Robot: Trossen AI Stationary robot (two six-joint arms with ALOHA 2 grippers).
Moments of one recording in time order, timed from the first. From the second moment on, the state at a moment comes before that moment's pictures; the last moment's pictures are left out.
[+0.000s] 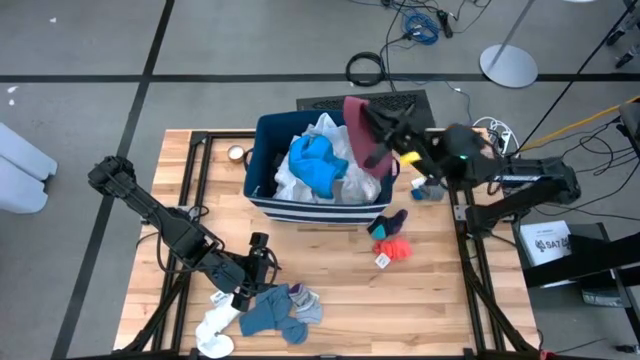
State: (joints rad) left arm -0.64 1.28 1.02 -0.49 -0.34 -0.18; right arm -0.03 1.23 1.25 0.32 0.60 -0.12
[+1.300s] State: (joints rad) left arm -0.64 1.28 1.02 -0.49 -0.34 -0.18; right arm -0.22 1.56 1.25 -0.47 0.56 0.20
